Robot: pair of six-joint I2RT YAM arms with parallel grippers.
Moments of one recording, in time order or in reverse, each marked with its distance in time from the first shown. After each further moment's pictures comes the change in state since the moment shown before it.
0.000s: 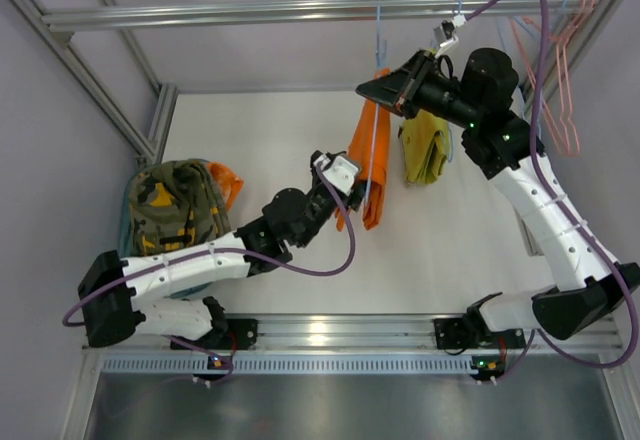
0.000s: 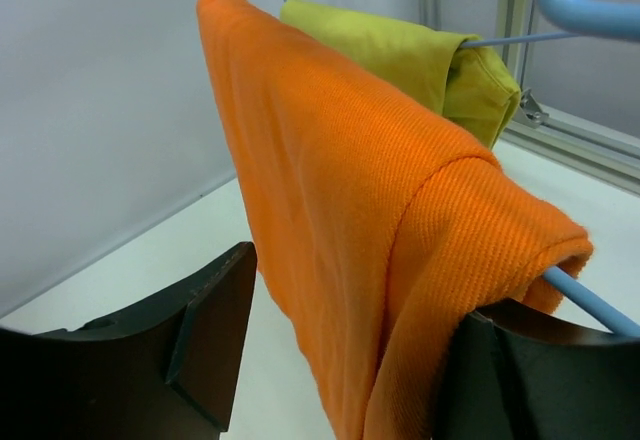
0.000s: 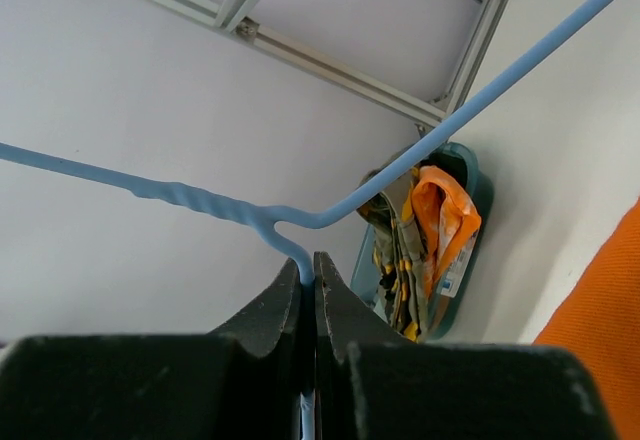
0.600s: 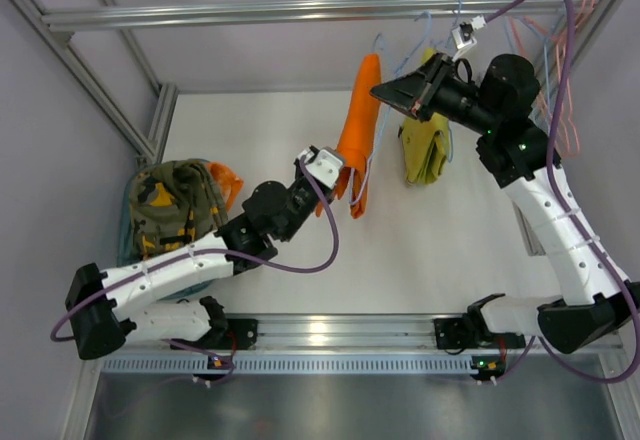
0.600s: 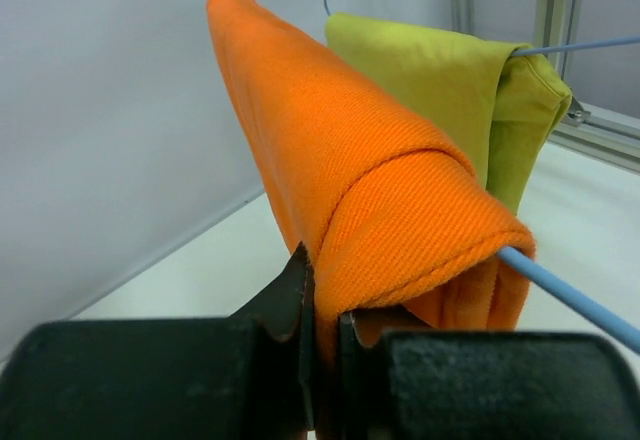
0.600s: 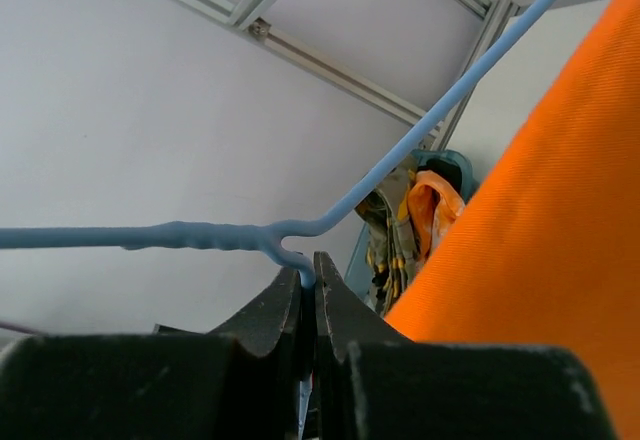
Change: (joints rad) left arm 0.064 -0.080 0.006 -0.069 0.039 0.063; right arm -0.053 -0.073 -0.054 0.018 -0.044 -0.026
